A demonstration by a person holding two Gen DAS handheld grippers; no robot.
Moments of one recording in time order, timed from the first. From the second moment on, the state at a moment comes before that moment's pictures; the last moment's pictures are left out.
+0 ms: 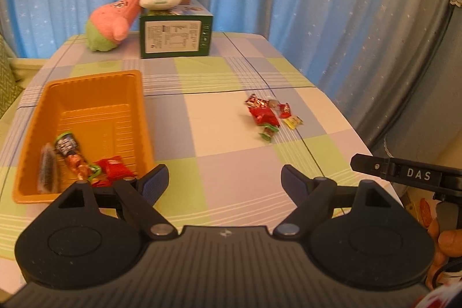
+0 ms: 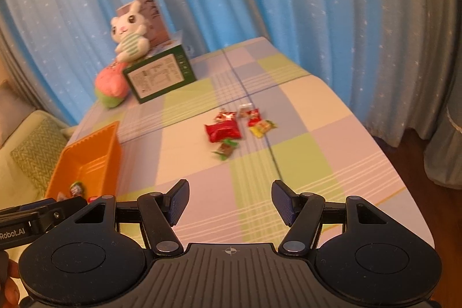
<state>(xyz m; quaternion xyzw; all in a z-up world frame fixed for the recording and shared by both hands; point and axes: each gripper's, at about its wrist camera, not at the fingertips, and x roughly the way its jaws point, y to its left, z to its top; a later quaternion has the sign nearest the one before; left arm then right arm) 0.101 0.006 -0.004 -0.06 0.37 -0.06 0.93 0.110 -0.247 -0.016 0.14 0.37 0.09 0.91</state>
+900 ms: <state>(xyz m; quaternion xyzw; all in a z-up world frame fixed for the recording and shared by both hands) 0.222 -0.057 -0.075 -0.06 0.38 -0.12 0.92 0.219 -0.297 -0.081 0.11 0.39 0.08 0.91</state>
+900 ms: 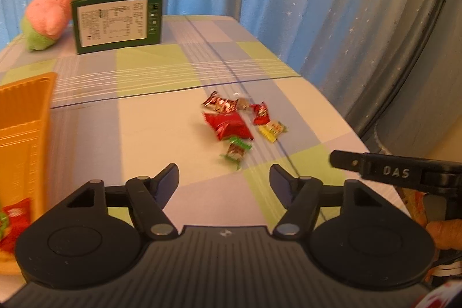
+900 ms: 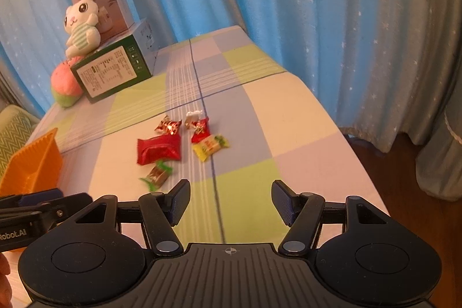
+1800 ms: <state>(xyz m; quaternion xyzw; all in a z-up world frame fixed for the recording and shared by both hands) 0.287 -0.097 -0.140 0.04 0.38 -0.16 0.91 0.283 -0.285 -0.122 0.04 0.38 0.12 0.91</state>
